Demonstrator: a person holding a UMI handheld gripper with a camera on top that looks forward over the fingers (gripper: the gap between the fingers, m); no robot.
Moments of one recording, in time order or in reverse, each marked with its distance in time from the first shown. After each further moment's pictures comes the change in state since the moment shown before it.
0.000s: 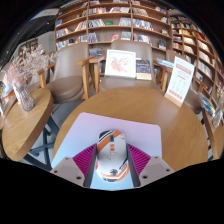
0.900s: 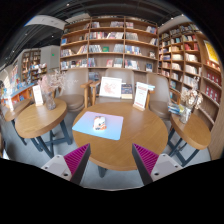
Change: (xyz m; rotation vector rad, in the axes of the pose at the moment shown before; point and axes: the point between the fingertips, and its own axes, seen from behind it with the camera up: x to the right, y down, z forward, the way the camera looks) arm 0.054 0.094 -0.299 0.247 0.064 -0.020
